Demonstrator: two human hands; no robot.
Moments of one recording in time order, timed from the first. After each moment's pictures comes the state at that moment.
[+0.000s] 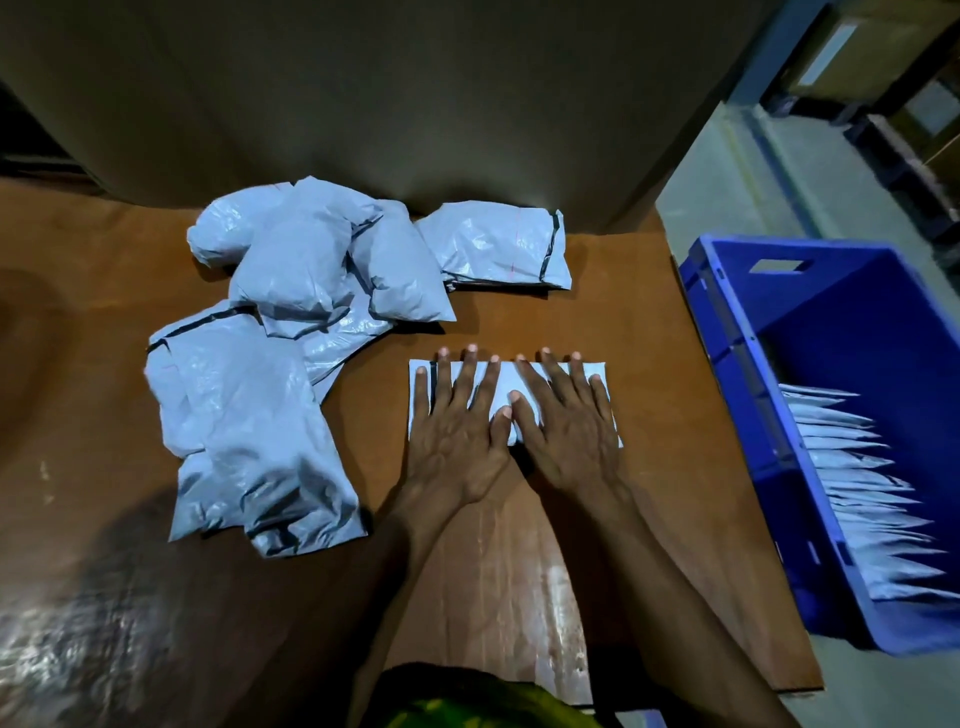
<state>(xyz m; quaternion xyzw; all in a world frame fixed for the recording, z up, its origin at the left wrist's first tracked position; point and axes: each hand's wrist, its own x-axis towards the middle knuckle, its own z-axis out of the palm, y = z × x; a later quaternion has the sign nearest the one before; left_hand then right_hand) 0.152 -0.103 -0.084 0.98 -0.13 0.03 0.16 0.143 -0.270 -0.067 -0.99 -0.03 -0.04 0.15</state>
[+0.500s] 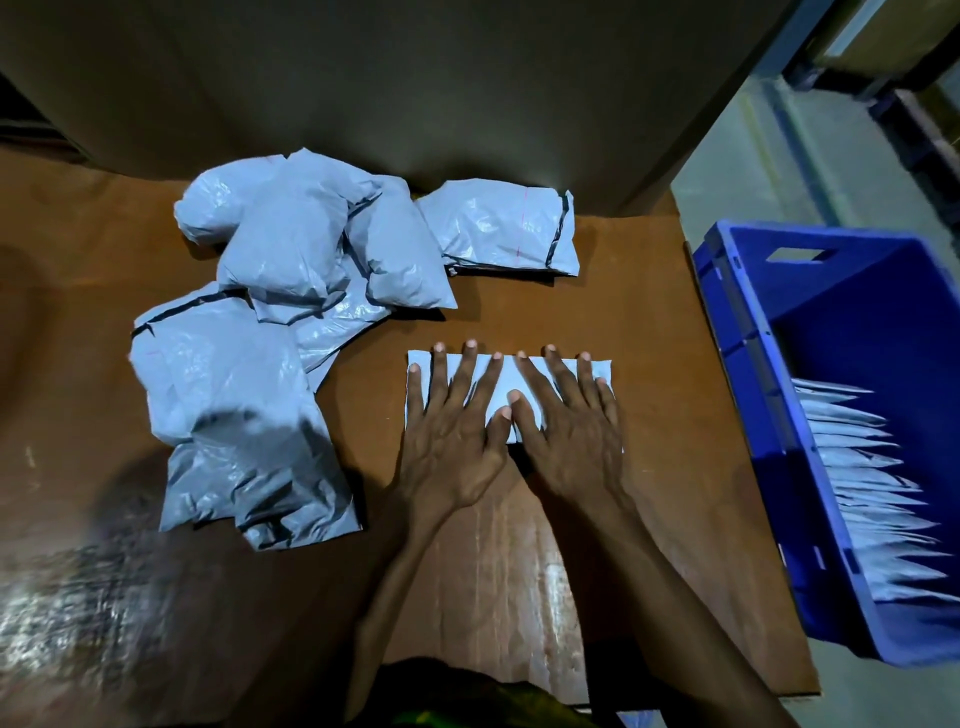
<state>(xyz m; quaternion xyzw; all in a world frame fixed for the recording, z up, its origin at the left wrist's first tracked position) 0.139 -0.101 -0.079 0.97 -0.13 0.02 0.19 0.133 -0.267 -0.069 -0.99 0.00 -0.04 0.14</state>
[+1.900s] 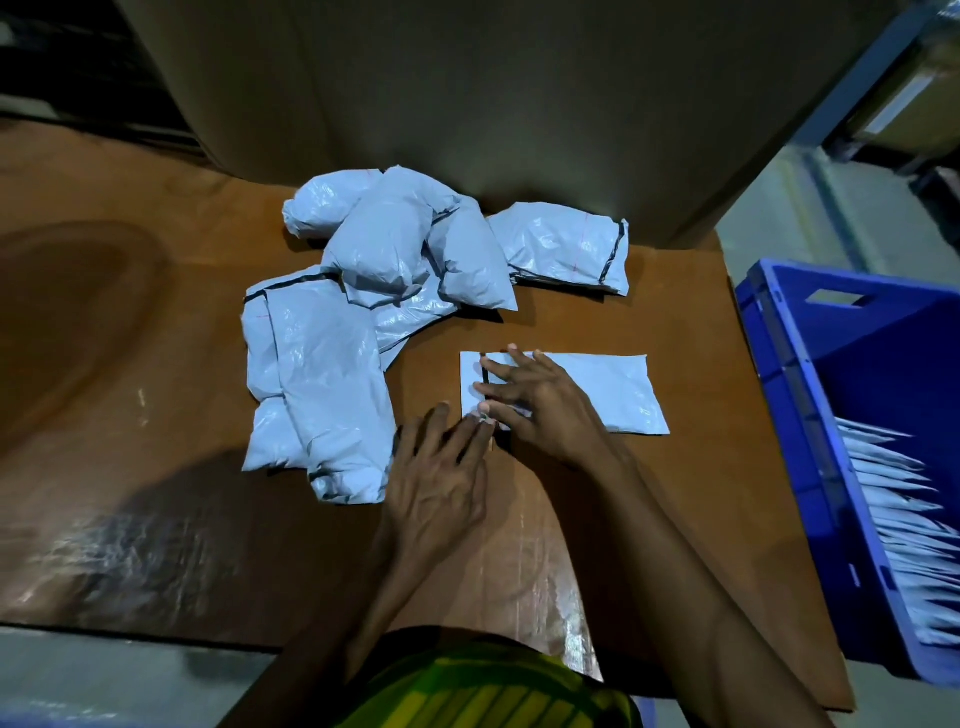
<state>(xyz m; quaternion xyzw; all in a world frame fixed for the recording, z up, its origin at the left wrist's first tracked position) 0.064 -0.037 -0.068 0.97 -0.14 0.18 0.06 0.172 -0.216 -0.049 -0.93 -0.30 0.03 0.22</state>
